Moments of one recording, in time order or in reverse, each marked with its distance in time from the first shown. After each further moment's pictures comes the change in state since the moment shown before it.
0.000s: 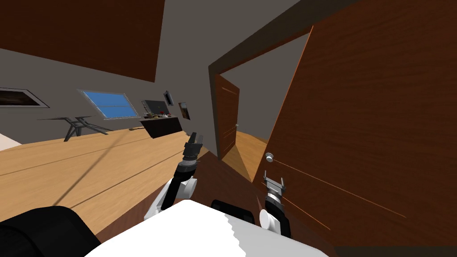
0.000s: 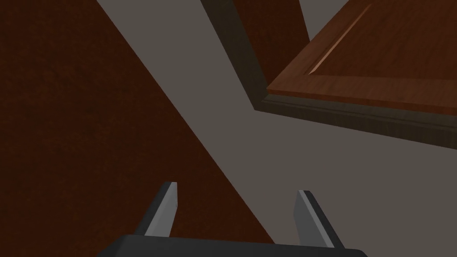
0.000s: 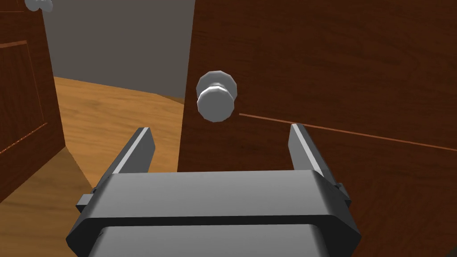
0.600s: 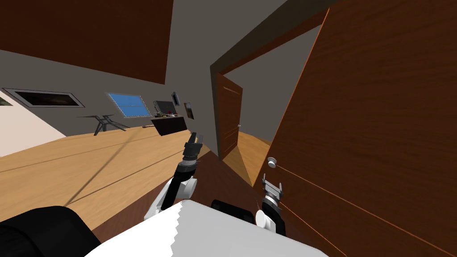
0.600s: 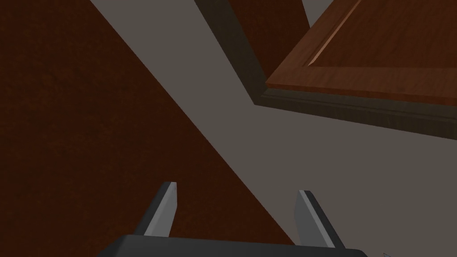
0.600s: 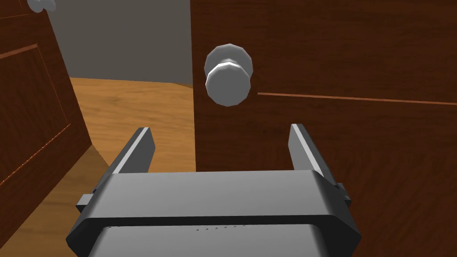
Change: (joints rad) arm -0.038 0.038 0.012 0.130 -0.086 -0.056 -0.087
